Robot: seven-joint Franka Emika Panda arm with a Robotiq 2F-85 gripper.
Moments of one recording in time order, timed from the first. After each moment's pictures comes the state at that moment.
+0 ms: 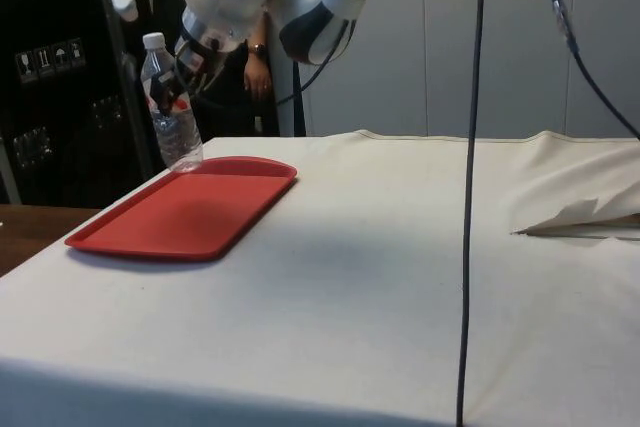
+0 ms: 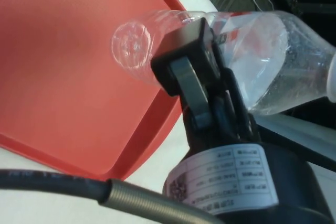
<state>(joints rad) 0.08 0.61 -0.33 -1.77 -1.04 3.18 1.17</state>
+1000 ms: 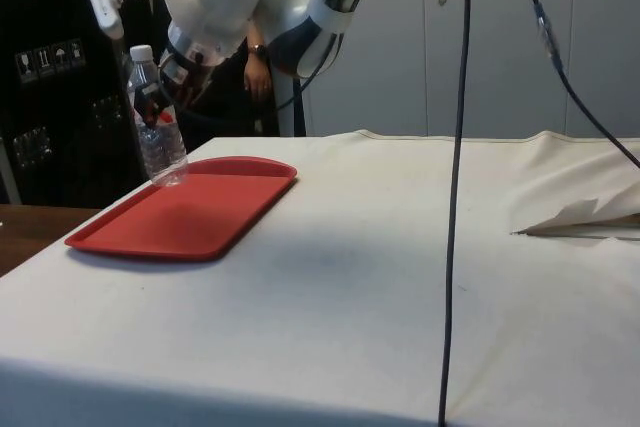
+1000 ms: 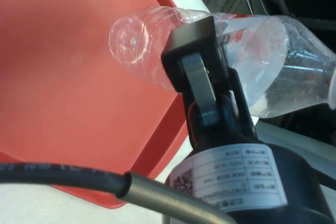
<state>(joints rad) 0.10 0.67 -0.32 -1.71 -1.04 3.18 1.25</state>
